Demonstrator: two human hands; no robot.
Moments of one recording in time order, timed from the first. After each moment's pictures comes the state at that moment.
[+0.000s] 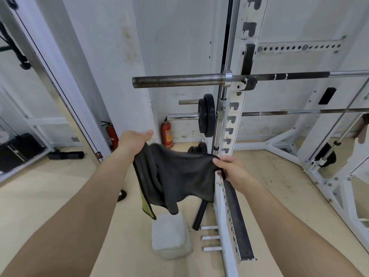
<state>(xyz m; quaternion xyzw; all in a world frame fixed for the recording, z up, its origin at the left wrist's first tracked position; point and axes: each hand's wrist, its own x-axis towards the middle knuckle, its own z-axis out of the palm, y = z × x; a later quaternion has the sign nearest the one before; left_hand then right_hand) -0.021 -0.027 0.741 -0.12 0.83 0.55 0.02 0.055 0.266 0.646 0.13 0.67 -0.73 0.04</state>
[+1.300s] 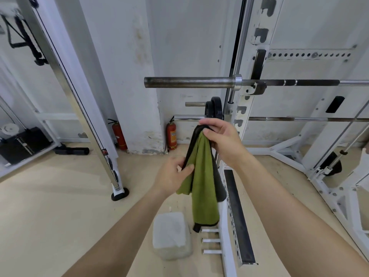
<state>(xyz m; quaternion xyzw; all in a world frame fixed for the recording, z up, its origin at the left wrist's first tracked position) 0.051 0.019 0.666 0.15 0.87 0.48 -0.01 0.041 0.203 0.747 -0.08 0.66 -0.75 -0.06</state>
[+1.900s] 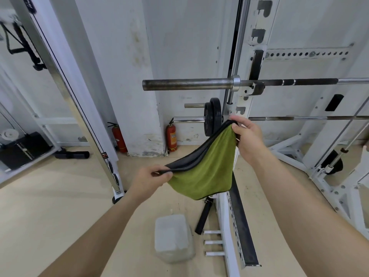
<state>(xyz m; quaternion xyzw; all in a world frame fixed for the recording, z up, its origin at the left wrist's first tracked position) 0.051 -0.041 0.666 0.04 0.84 0.54 0.04 0.017 0.263 0.734 0.09 0.61 -0.78 -0.14</state>
